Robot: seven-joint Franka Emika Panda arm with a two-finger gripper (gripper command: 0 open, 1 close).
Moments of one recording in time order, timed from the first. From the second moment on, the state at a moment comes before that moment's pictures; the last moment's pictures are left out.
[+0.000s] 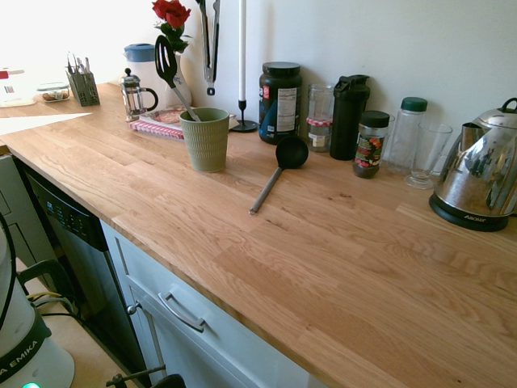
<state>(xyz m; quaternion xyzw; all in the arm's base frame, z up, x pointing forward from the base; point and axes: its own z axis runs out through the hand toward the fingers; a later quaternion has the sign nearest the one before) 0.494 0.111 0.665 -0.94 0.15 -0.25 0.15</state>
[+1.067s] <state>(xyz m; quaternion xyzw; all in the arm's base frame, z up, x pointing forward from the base) 0.500 0.109 0.528 -0.96 0.18 -0.20 0.11</state>
